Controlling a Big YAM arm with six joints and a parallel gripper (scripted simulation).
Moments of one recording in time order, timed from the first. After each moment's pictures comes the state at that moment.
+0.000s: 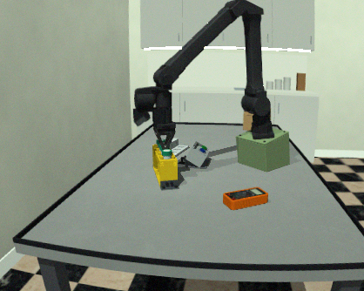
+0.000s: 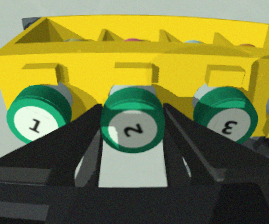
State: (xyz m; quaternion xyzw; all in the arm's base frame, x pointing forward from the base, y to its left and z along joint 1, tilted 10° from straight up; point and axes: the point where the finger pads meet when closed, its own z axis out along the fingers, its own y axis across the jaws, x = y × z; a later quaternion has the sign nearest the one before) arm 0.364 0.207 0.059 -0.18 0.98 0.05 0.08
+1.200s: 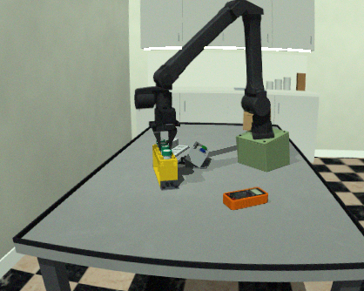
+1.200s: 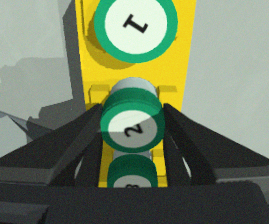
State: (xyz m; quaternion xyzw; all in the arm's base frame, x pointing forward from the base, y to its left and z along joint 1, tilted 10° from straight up) arm 0.362 0.207 0.059 -0.82 0.56 -0.02 0.09
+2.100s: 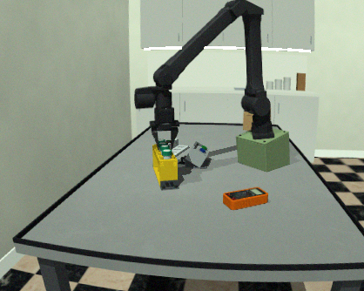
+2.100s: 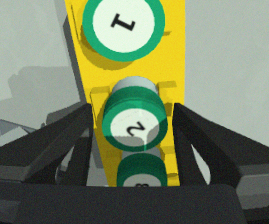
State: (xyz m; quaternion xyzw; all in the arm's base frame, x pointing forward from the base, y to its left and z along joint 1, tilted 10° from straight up) arm 0.362 0.206 0.059 -0.79 0.61 -0.01 0.09
